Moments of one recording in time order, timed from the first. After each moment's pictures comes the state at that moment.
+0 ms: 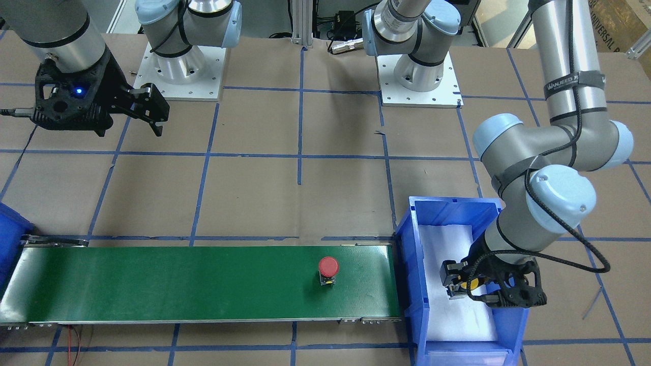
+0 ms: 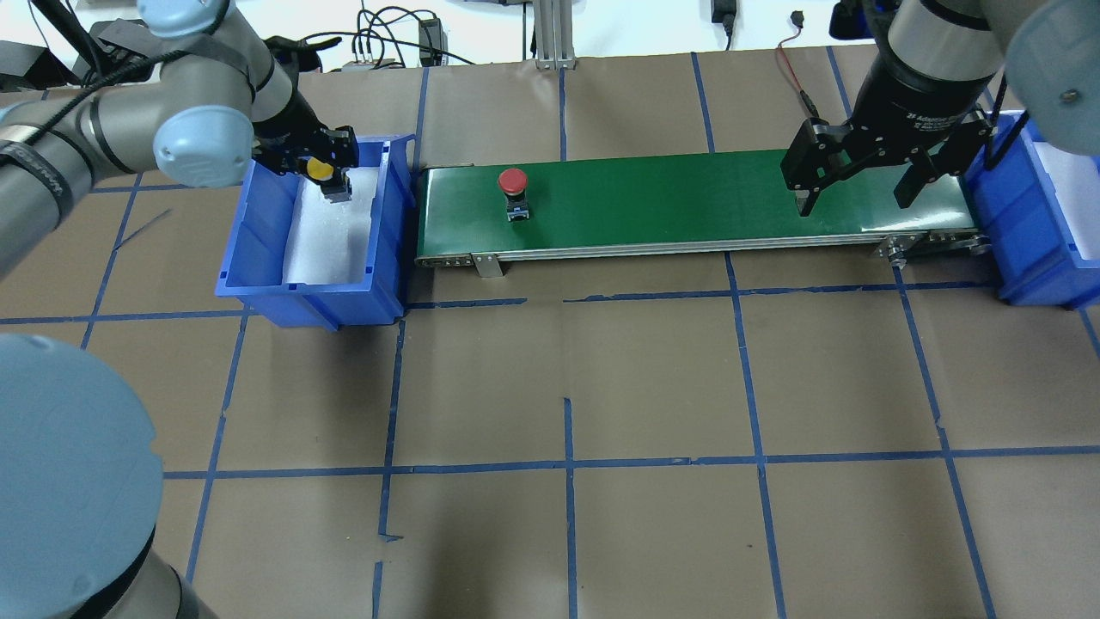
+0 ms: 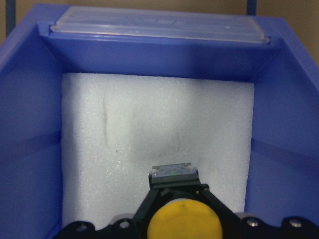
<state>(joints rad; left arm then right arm) -1.44 -2.02 -1.51 -1.07 1.52 0.09 1.51 -1.57 1.58 -1.54 -1.59 -0.10</state>
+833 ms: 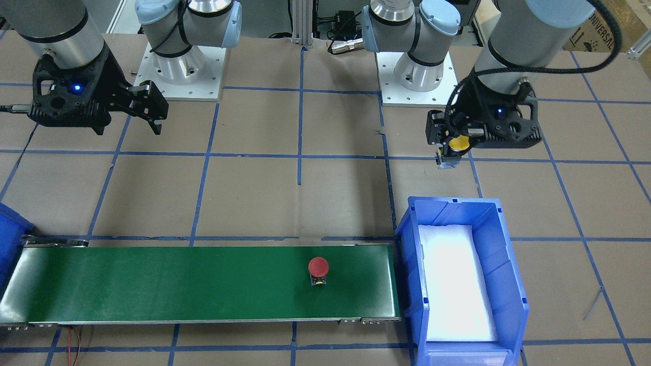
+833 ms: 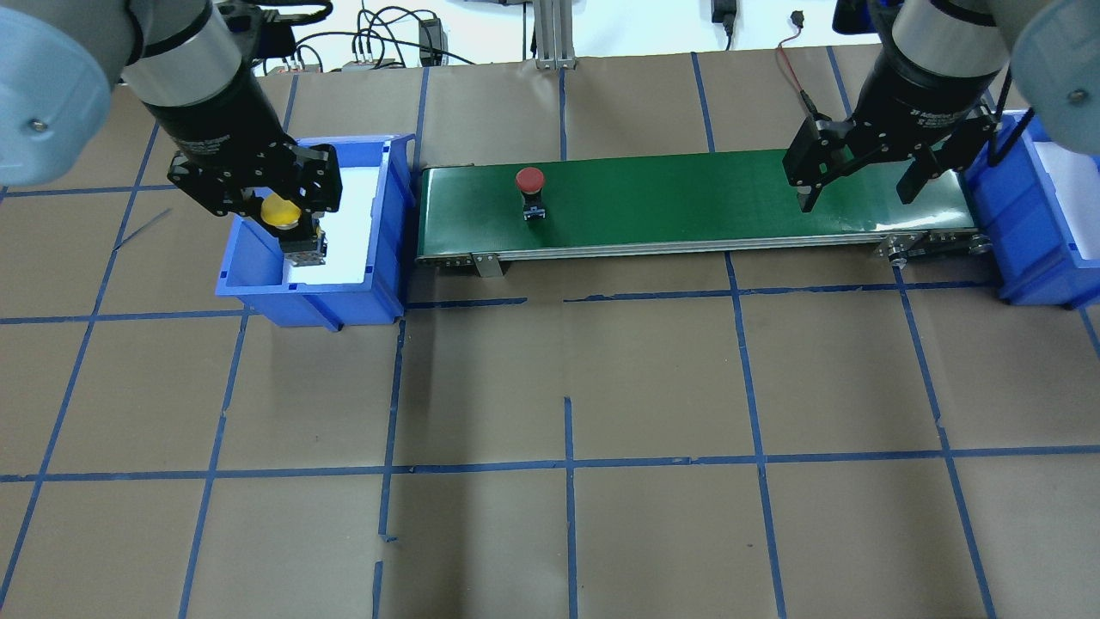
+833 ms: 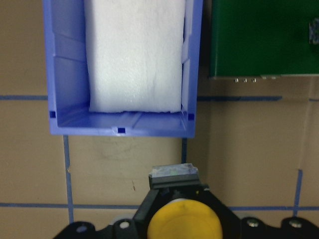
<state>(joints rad) -1.59 -1.59 -1.53 -1.67 1.59 -0.01 1.51 -1.57 1.58 -1.55 -1.59 -0.10</state>
